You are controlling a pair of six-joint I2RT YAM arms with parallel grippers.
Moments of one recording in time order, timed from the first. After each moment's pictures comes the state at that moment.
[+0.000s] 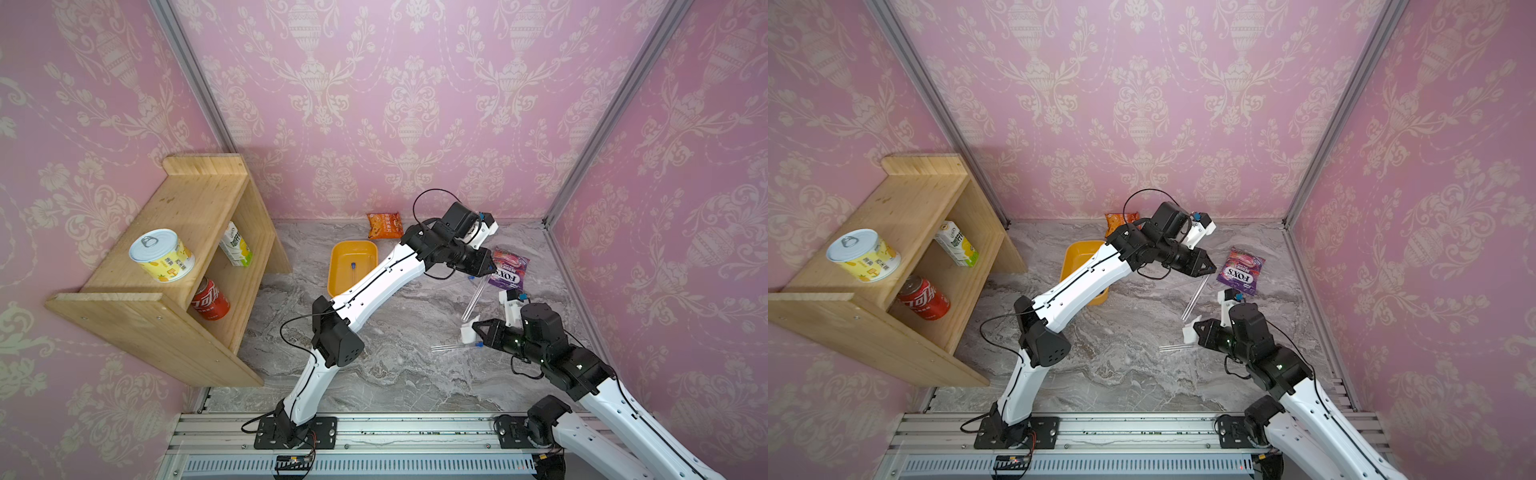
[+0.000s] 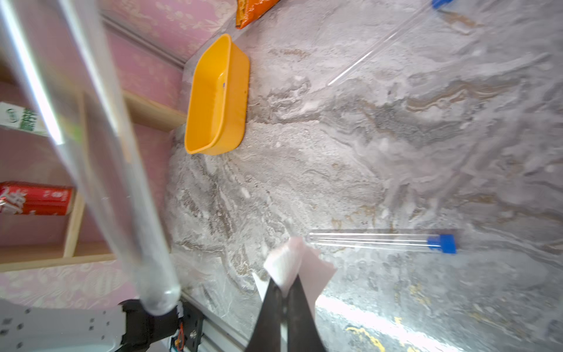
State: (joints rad) left arm -0.85 2.21 2.45 -0.96 0.46 -0.39; right arm 0.48 0.66 0.62 -0.60 -0.12 0.77
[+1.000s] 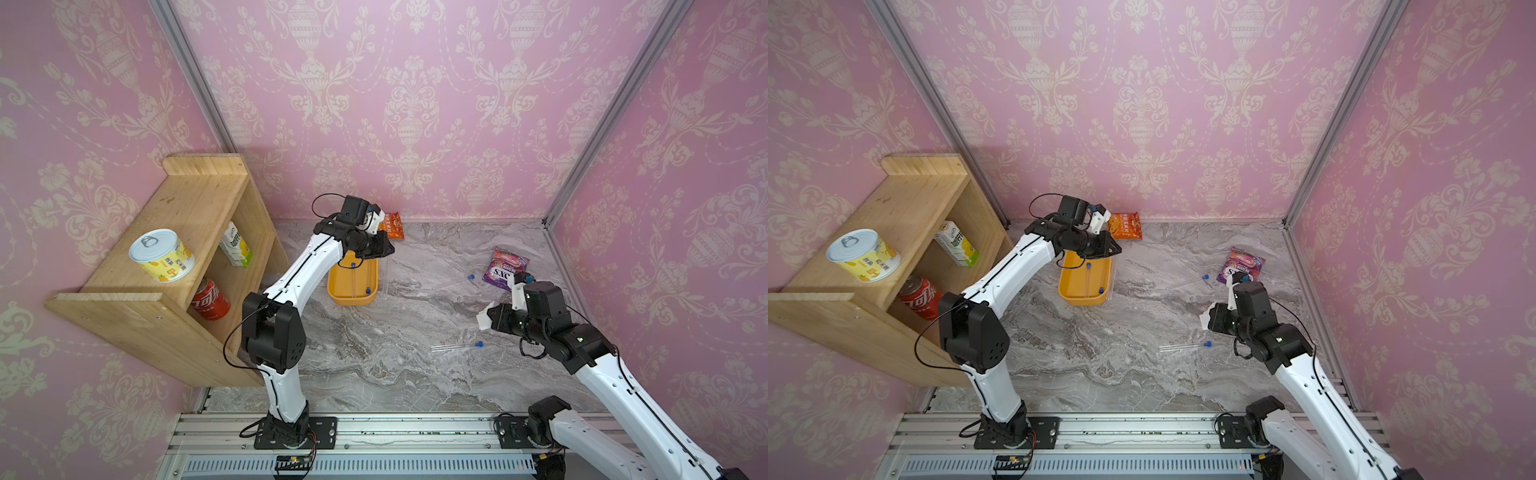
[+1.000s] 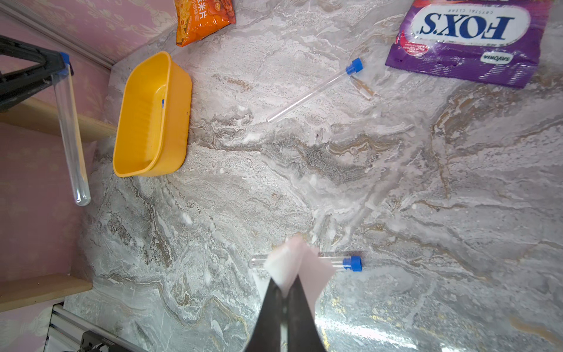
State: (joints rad) left arm -0.30 1.84 1.72 -0.80 0.46 -0.35; right arm 0.32 0.84 0.79 -0.72 -0.11 0.55
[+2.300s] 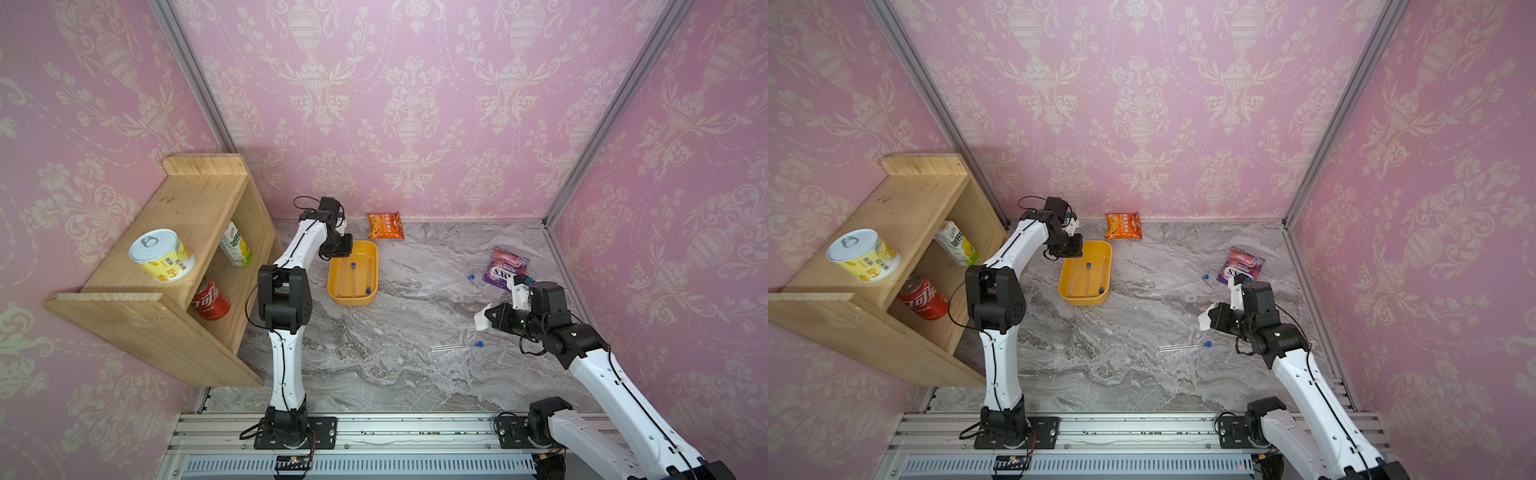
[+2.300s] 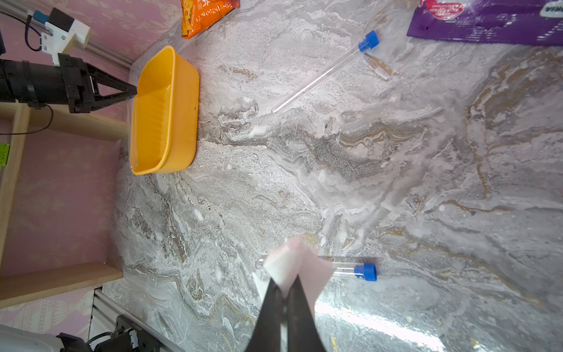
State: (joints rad) left arm -0.09 2.25 2.05 -1.04 0.16 -0.12; right arm 0.18 0.87 0.70 -0.61 -0.31 0.52
